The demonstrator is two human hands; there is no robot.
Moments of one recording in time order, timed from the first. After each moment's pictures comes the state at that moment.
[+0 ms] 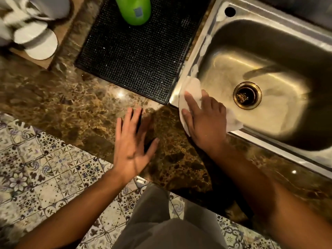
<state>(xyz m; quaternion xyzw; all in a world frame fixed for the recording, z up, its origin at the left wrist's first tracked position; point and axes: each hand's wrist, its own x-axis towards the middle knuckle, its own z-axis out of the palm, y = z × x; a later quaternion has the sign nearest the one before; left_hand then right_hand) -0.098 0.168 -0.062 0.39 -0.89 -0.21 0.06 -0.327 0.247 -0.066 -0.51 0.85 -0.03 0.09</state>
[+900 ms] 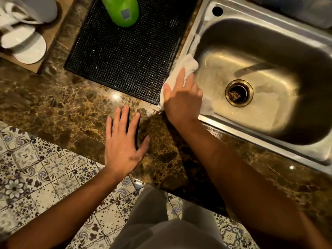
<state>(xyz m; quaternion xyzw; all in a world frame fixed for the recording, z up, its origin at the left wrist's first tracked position) -0.098 0.164 -0.076 0.40 -0.91 -0.11 -0.01 -0.312 0.171 -0.071 -0.36 0.92 -0.06 0.11</state>
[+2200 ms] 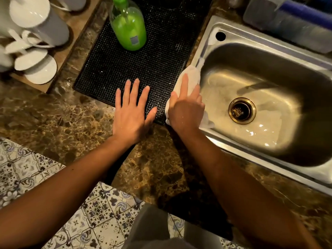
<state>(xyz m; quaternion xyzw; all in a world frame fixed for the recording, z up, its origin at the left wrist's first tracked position) -0.177 0.060 -0.082 0.37 -0.93 -0.03 0.03 -0.323 0.139 -0.074 -0.32 0.93 -0.09 0.13</state>
